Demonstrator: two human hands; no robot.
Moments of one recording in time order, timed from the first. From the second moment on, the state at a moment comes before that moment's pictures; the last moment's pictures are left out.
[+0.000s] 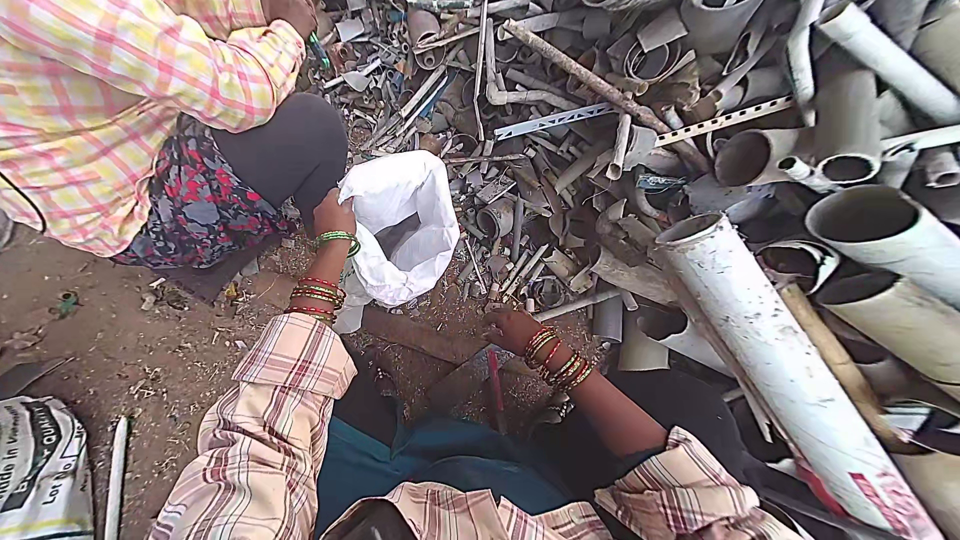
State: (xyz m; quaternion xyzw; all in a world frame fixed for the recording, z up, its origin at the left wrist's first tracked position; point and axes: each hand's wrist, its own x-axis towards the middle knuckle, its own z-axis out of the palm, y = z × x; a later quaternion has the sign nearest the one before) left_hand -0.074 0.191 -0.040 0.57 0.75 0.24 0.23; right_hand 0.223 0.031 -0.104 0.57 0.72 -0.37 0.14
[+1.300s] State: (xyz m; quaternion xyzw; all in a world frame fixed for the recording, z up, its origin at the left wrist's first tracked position) left_hand -0.064 0.147 -0.051 0.66 0.72 0.08 0.22; right_hand 0.274 0.012 -0.155 0.59 0.68 -0.38 0.22
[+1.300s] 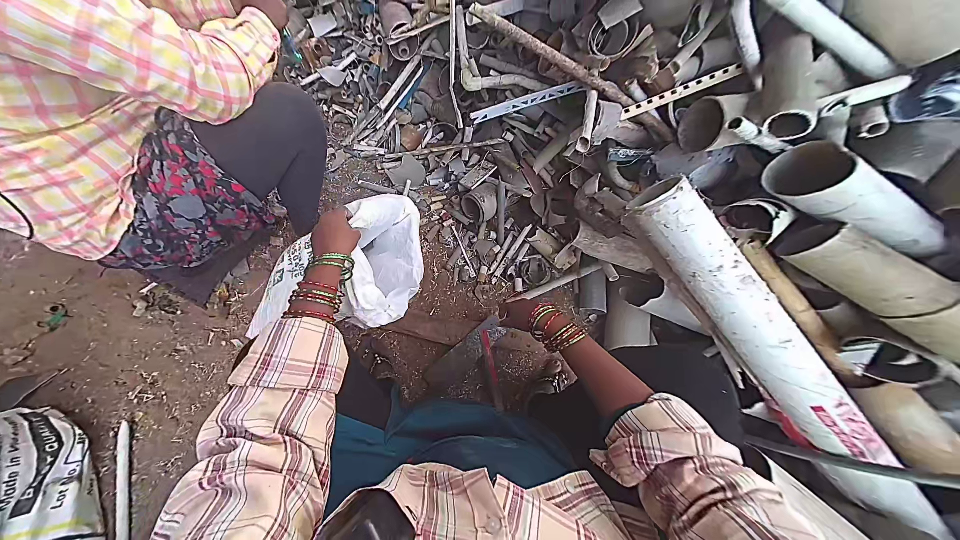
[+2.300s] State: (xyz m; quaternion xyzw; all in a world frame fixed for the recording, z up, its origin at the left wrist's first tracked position) left_hand 0.012 0.158 -0.084 0.68 0.67 -0.04 0.29; right_hand 0.283 0.048 -0.233 0.68 0.58 -0.40 0.19
